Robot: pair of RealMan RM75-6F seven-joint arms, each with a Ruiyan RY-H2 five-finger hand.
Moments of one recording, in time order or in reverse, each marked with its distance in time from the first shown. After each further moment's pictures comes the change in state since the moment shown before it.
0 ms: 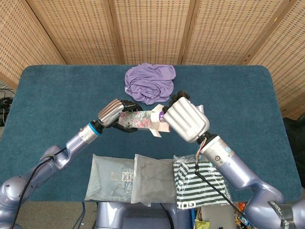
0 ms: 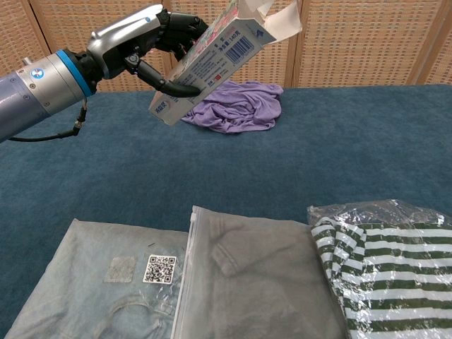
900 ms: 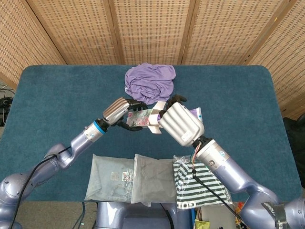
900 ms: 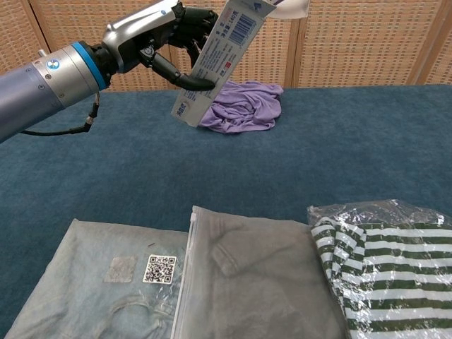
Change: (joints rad) left arm -0.041 0.025 -0.020 -0.086 -0.026 -0.058 0.033; right arm 0.064 -0.038 -0.083 -0.011 -0.014 0.061 -0.107
